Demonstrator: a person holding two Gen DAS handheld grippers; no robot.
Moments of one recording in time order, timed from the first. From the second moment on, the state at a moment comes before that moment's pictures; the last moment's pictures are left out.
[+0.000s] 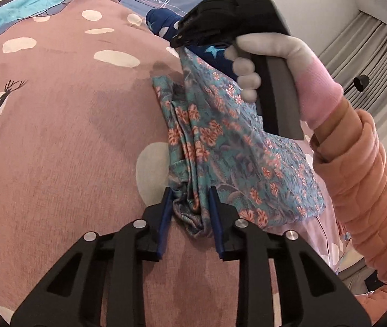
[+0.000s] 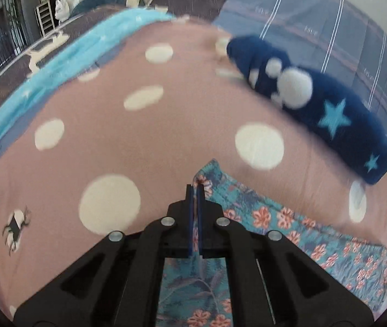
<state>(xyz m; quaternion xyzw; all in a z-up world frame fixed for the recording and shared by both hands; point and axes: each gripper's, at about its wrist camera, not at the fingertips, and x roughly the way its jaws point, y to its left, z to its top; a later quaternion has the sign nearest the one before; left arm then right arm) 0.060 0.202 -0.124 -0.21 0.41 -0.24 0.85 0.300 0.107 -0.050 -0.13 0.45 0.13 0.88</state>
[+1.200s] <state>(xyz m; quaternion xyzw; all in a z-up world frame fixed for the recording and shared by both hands) 0.055 0.224 -0.126 -0.23 0.42 -0.22 0.85 0.255 0.099 -0.047 -0.14 0.43 0.26 0.85</state>
